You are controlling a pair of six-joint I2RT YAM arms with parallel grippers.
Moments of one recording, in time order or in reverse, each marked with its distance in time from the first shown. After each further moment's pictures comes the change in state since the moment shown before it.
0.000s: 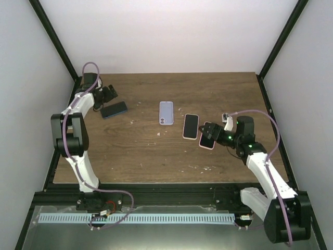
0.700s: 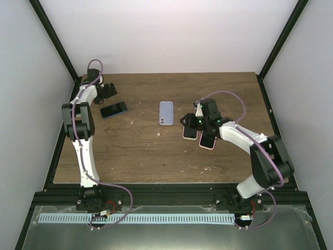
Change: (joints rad) left arm 0.047 0.438 0.481 -0.126 -0.032 0.138; right arm 0.336 0.561 0.350 0.076 0.323 -0.006
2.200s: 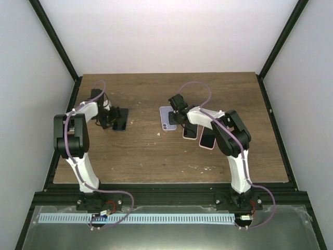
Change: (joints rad) left arm -0.050 -0.417 -0.651 -0.040 0.195 -0.086; right arm 0.167 0.602 0.565 -0.226 0.467 -0.166
